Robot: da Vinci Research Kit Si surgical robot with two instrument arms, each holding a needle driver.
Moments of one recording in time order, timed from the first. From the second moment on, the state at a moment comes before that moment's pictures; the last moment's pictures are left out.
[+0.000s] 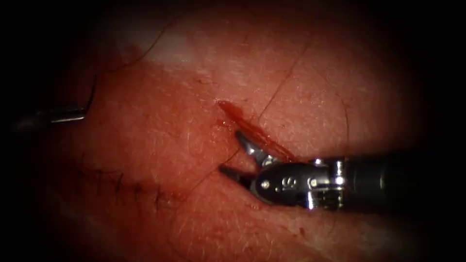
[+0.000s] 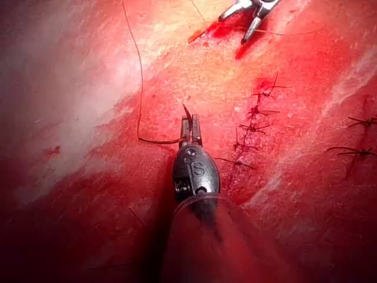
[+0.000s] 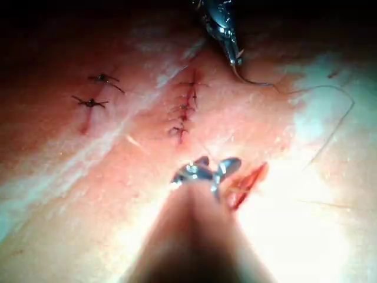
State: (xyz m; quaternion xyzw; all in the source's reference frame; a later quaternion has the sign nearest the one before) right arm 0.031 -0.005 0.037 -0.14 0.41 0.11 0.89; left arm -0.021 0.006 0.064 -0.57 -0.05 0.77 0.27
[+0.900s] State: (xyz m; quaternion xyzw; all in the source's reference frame) right arm 0.033 -0.013 0.026 -0.06 0.46 0.06 0.88; left arm -0.020 0.005 0.064 -0.57 -0.05 0.77 0.27
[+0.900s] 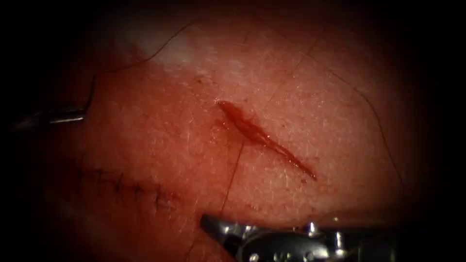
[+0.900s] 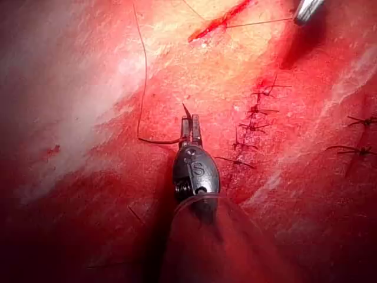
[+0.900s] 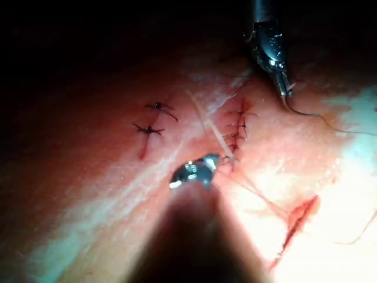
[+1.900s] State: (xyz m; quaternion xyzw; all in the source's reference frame) right arm 0.029 -0.006 0.034 -0.12 0.43 0.09 0.89; left arm -0.020 0.005 0.064 -0.57 -0.05 0.77 0.27
